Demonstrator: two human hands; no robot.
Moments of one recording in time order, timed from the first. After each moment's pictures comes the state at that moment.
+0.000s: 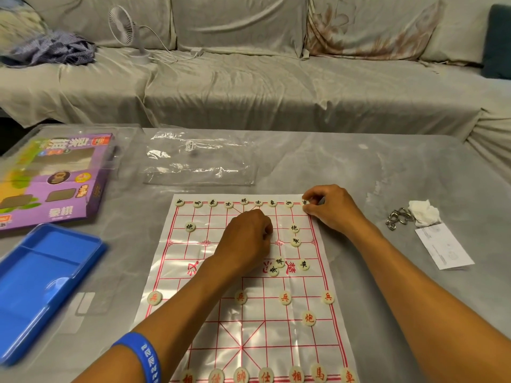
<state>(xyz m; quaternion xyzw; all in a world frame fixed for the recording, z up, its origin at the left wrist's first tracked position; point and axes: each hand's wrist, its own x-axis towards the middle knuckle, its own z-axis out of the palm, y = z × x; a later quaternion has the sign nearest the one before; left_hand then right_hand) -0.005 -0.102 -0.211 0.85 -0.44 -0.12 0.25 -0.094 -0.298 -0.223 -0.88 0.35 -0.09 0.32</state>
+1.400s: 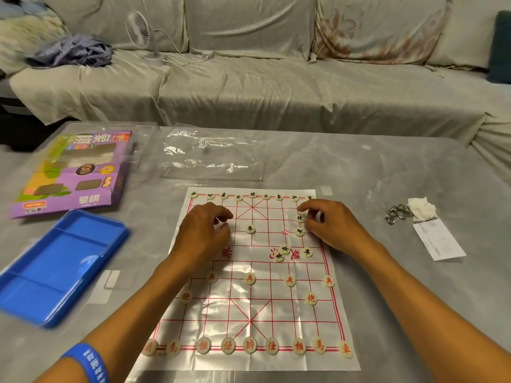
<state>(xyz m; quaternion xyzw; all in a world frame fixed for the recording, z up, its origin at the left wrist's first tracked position) 0.029 -0.017 -0.210 0.86 -0.37 -0.04 0.34 -0.128 -0.243 -0.210 -0.92 0.27 -0.07 0.26</state>
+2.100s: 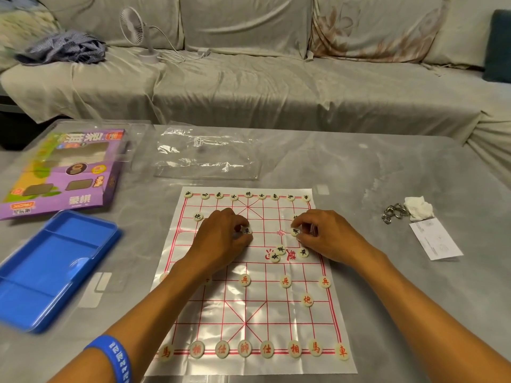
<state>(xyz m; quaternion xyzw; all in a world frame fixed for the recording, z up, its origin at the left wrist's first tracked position) 0.018 -0.047 -0.228 0.85 -0.44 -0.08 0.27 -0.141 -0.235 -0.212 -0.95 0.22 0.00 0.24</state>
